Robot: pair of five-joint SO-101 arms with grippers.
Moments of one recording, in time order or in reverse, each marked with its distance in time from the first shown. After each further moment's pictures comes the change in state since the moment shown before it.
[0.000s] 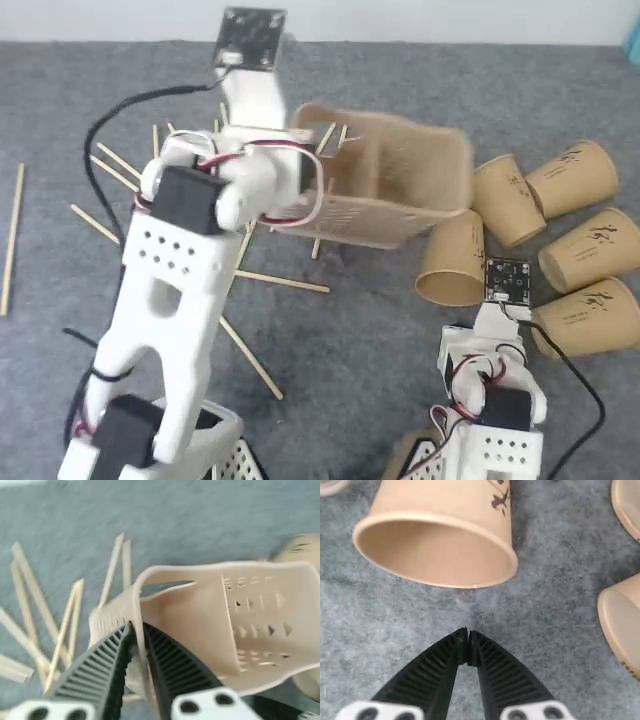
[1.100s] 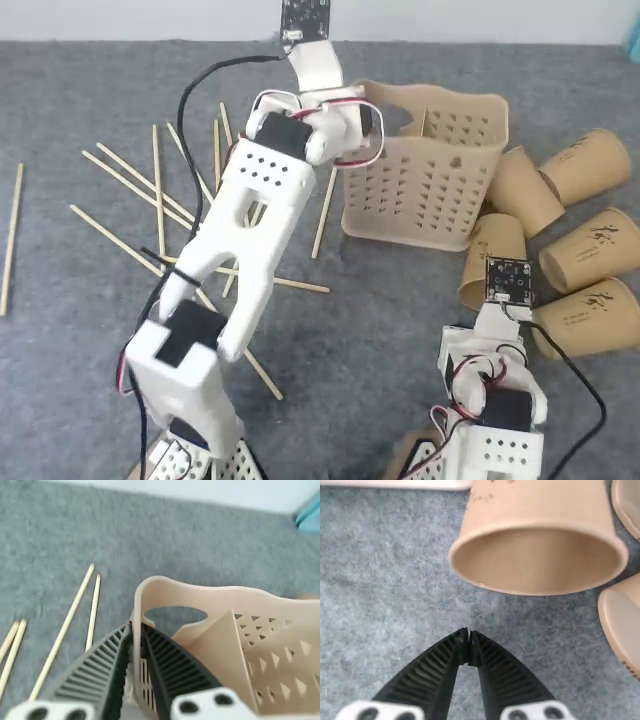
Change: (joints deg) left arm 1.3 33.8 -11.2 -23.6 13.0; right arm 0.1 0.0 0.0 0.0 -0.1
